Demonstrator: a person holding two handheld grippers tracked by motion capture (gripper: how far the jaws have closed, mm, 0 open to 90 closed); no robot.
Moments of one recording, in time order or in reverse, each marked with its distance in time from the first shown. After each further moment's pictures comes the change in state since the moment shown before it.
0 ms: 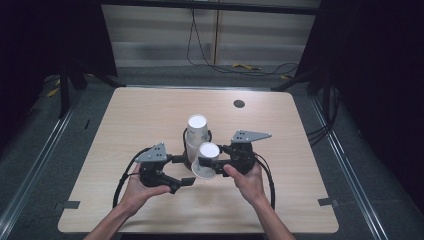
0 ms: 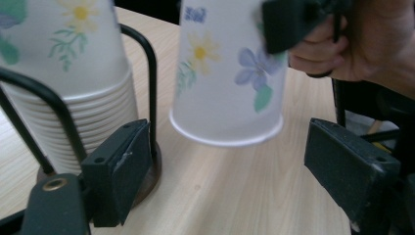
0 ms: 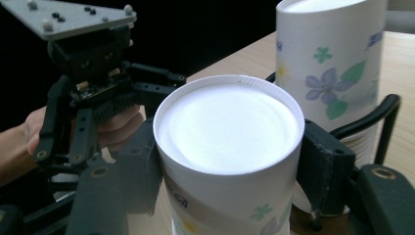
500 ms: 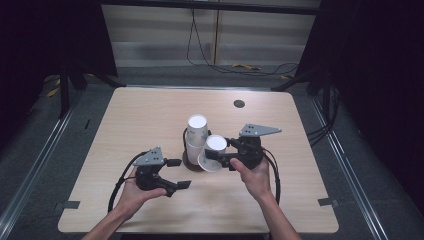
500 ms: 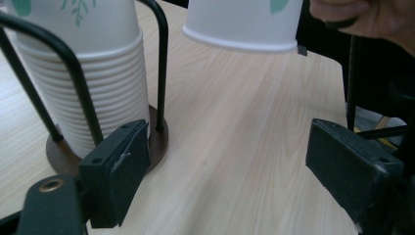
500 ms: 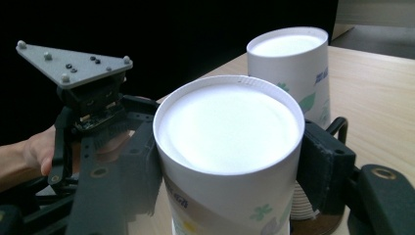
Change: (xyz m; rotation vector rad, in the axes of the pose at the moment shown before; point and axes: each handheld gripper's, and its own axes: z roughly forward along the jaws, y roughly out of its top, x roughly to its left) left arm 0.001 -0.012 -0.003 0.042 0.028 -0.015; right arm -0.002 0.016 -0.020 -0.034 -0.056 -0.003
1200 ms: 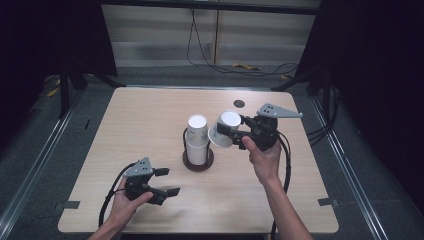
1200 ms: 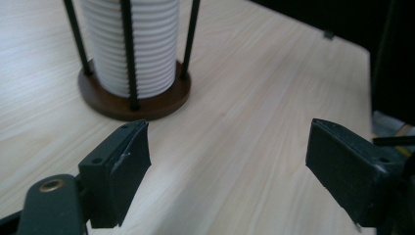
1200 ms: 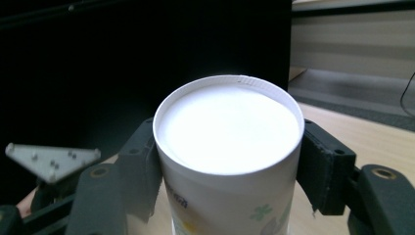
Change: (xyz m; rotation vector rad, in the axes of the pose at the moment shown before) left arm -0.001 -0.039 -0.020 0.011 0.075 -0.080; right arm -0.010 0.045 -0.028 -0.147 -0.128 -0.022
